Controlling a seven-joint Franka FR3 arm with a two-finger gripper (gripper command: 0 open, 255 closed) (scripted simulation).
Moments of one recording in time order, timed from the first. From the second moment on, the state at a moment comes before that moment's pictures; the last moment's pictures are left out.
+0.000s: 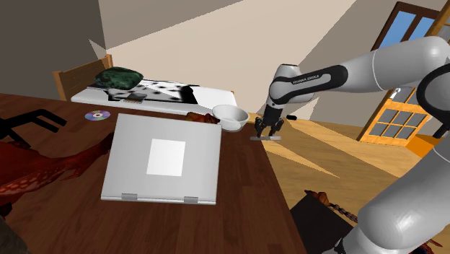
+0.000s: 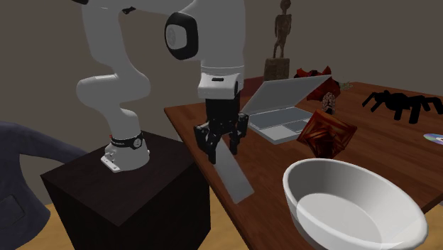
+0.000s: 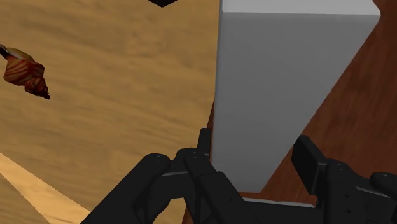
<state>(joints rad) -0.34 -0.03 0.16 -2.18 0.03 2.15 0.23</state>
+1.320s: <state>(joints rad) -0.34 0.05 0.16 -2.25 0.02 2.30 0.24</state>
